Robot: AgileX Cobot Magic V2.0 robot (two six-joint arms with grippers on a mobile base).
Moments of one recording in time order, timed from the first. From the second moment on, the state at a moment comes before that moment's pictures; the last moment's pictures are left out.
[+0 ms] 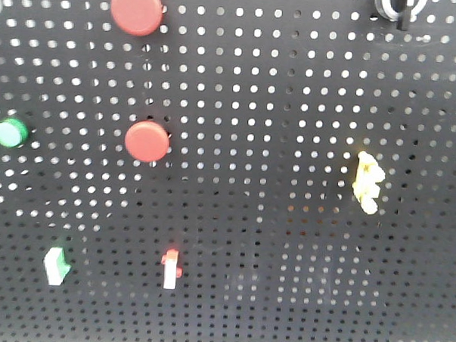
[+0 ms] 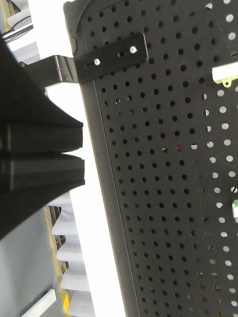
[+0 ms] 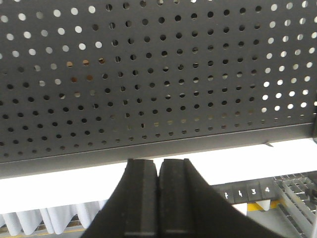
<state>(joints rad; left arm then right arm) -0.17 -0.01 0.03 -0.13 0.17 0.22 -0.07 -0.01 0.03 -0.06 0.15 0.13</state>
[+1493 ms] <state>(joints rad) -0.17 0.44 -0.71 -0.17 0.22 0.11 -0.07 0.41 -0.90 -0.07 0.23 0.10</state>
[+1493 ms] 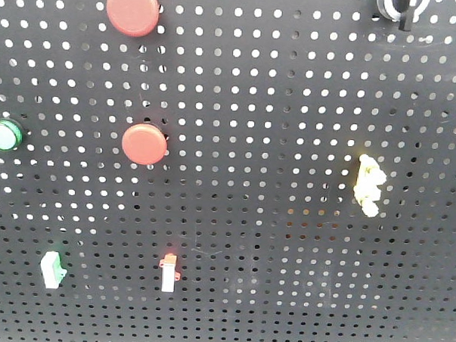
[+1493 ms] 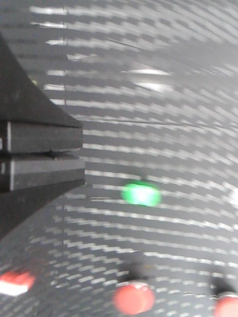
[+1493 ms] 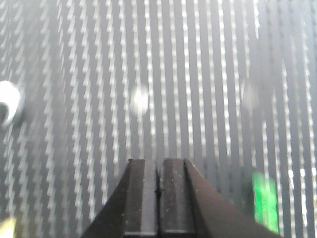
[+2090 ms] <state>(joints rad) -0.21 0.77 -1.17 -0.78 0.57 0.70 -0.07 0.53 -1.02 0.12 0.38 0.10</state>
